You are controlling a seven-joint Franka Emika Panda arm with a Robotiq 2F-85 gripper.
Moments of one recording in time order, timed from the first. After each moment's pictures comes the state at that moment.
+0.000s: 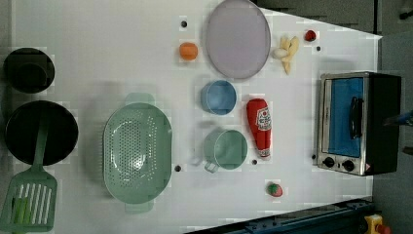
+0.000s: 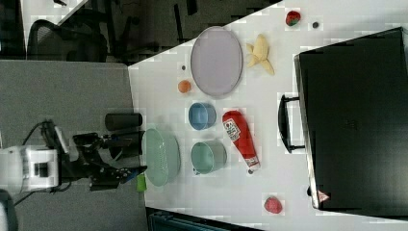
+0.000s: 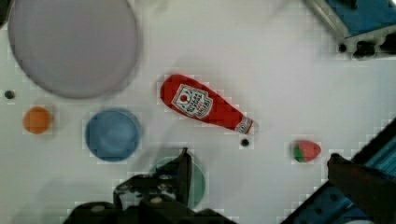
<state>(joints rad) -0.08 -0.27 0.03 -1.93 0.01 0.05 -0.04</state>
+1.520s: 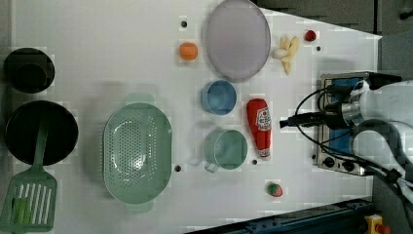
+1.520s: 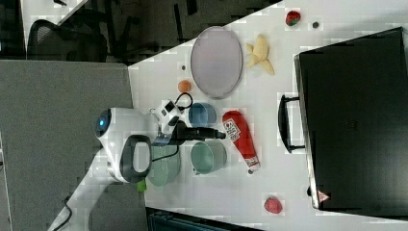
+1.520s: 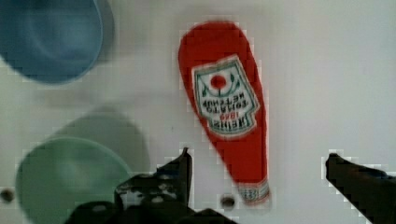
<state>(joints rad) -0.07 0.13 0.07 -2.28 0.01 0.66 -0.80</state>
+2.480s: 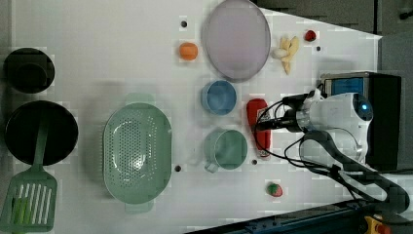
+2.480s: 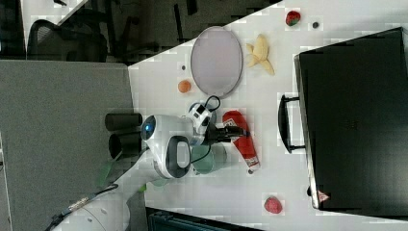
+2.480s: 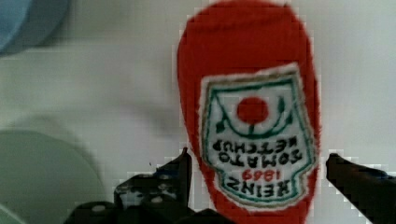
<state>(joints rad) -0.07 0.39 0.09 -2.35 -0.09 0.98 -0.83</state>
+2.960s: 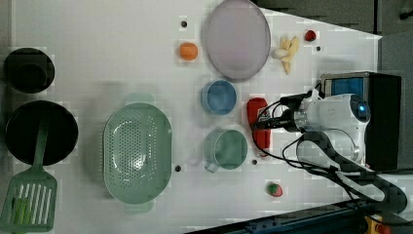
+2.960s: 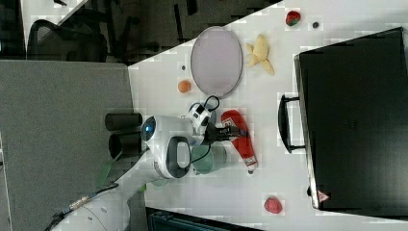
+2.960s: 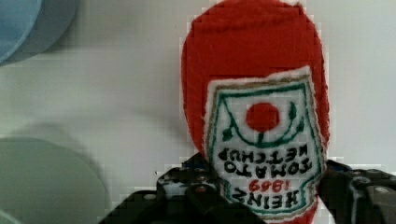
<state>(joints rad) -0.06 0.39 0.09 -2.35 -0.09 1.01 -0.83</state>
